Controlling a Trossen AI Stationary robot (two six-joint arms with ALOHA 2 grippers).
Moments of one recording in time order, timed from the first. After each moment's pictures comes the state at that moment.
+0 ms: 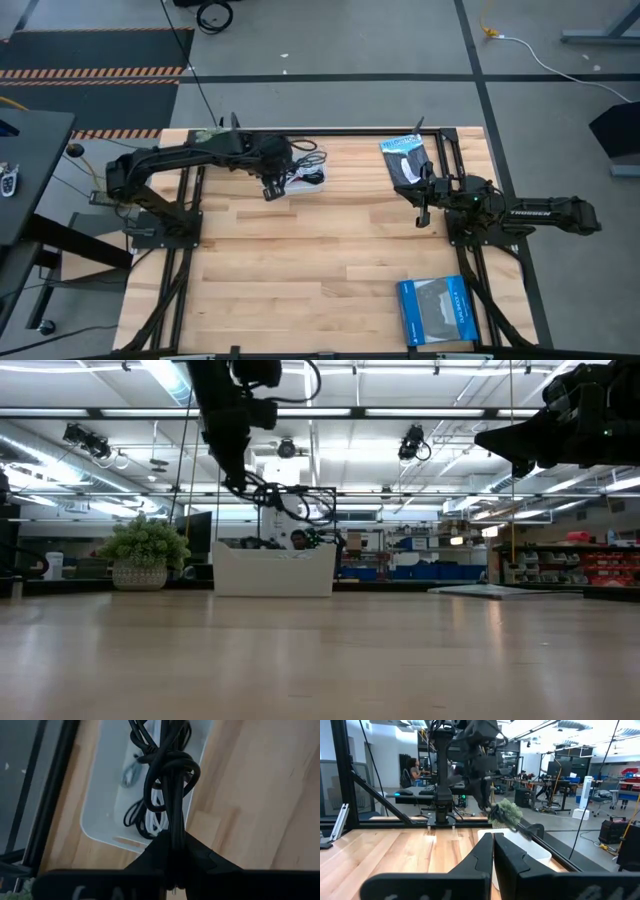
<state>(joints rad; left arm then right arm) 0.30 1.52 1.33 -0.98 -0.19 0.04 -0.20 0.29 0.01 0.43 -0.02 -0.07</state>
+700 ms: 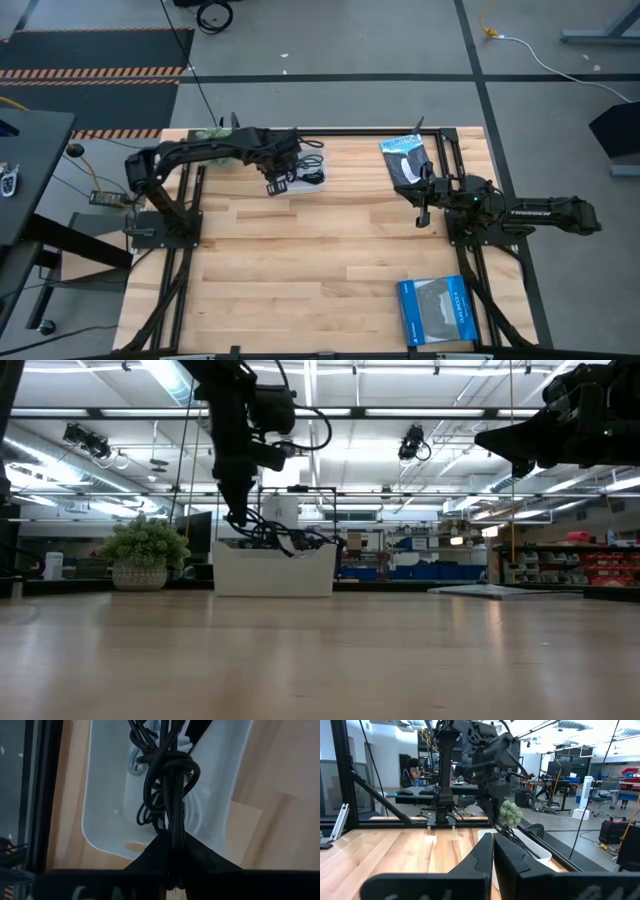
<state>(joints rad) 0.39 1.68 1.33 -0.96 -0.19 0.17 -0.20 0.29 0.01 0.43 -0.02 -0.07</state>
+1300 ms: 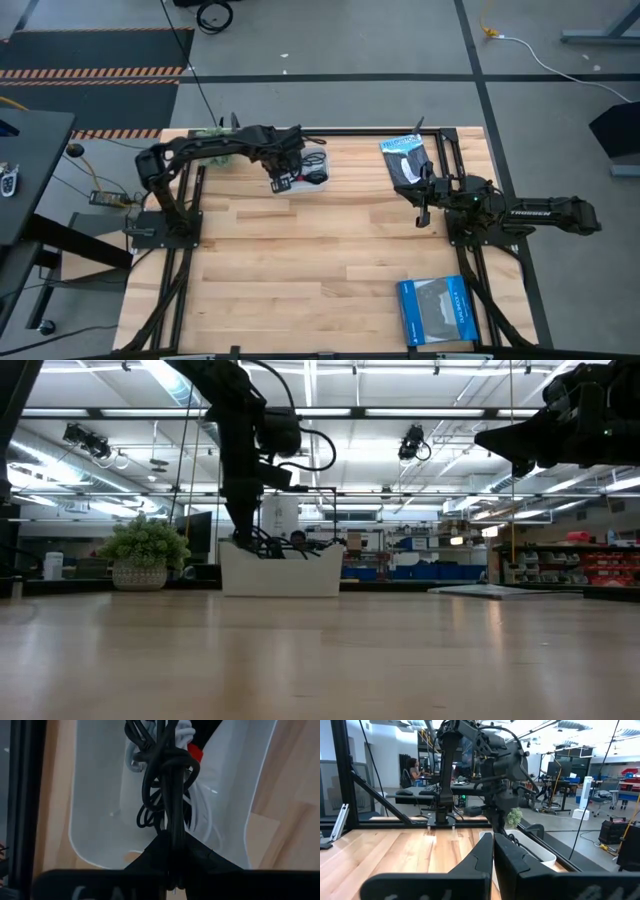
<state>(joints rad) 0.44 1.77 1.33 -0.90 -0.16 0.20 -0.20 0.29 0.01 0.43 -0.02 -0.07</state>
